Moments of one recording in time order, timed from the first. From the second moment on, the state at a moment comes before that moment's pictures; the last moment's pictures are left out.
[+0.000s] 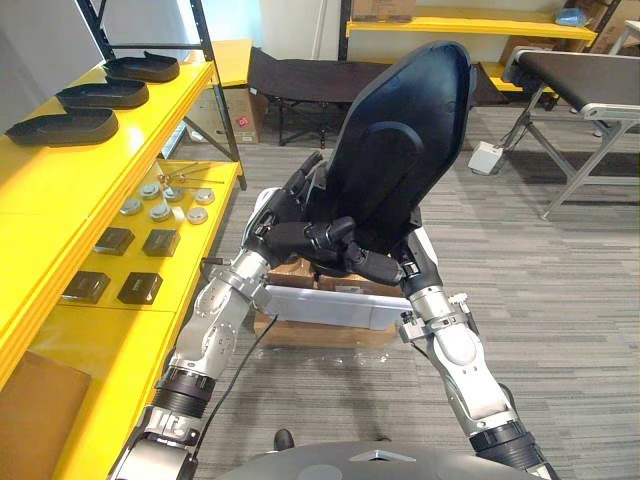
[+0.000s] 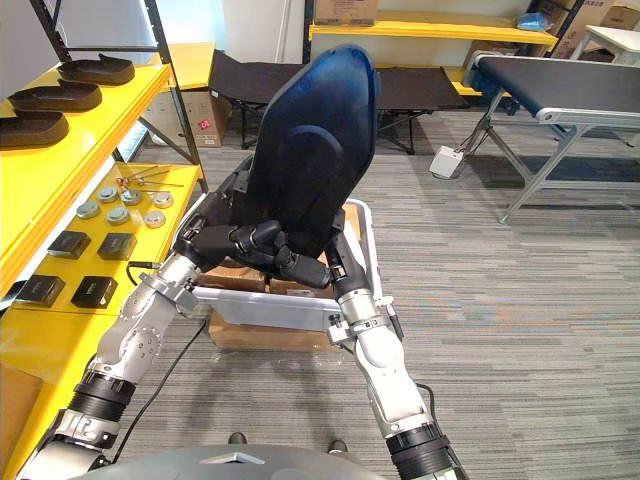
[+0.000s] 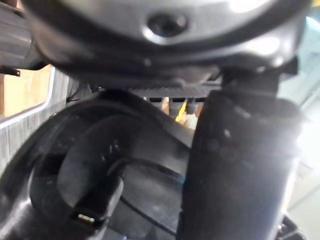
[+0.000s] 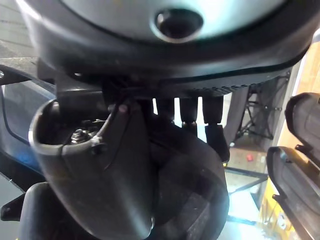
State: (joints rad) left arm -0.19 0.27 -0.17 0.08 -0.69 -0.06 -0.37; right arm 0.04 -0.19 0.24 -0.05 0.01 -0.24 0.02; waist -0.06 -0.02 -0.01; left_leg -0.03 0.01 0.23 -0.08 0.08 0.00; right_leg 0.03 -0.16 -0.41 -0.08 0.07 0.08
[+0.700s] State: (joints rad) left arm -0.19 0.28 -0.18 0.08 -0.70 -0.06 -0.39; right arm 0.06 -0.18 0.27 -0.05 0.02 -0.24 -0.01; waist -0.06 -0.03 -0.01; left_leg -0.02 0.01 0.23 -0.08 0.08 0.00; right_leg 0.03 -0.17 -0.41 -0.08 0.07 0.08
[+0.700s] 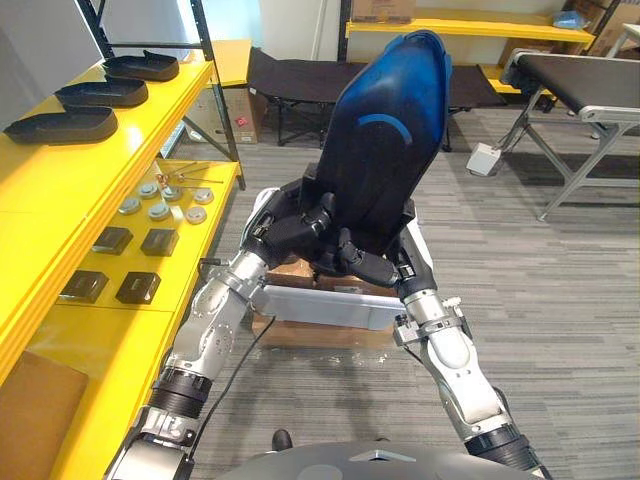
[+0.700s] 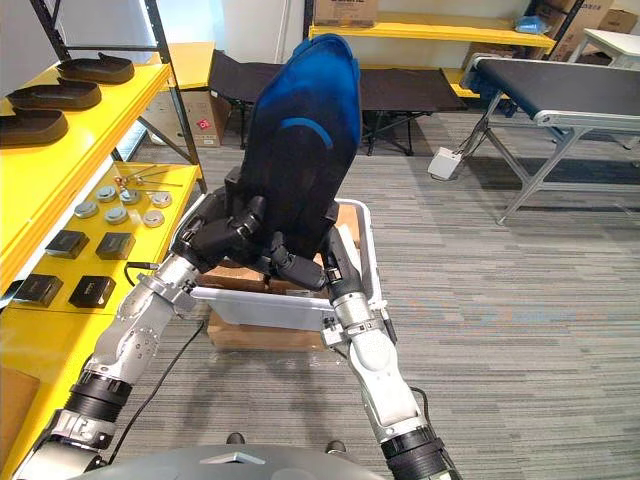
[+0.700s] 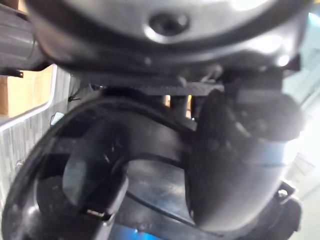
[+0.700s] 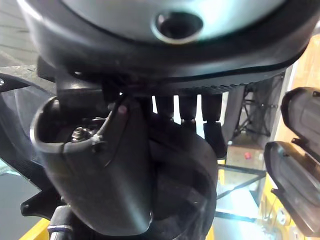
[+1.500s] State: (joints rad) left arm -0.11 0.21 -0.13 0.07 -0.56 -0.19 -0.33; right arm 0.11 -0.20 0.31 0.04 0.05 -0.03 0.19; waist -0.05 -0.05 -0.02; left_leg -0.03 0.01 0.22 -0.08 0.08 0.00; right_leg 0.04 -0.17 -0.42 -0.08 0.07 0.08
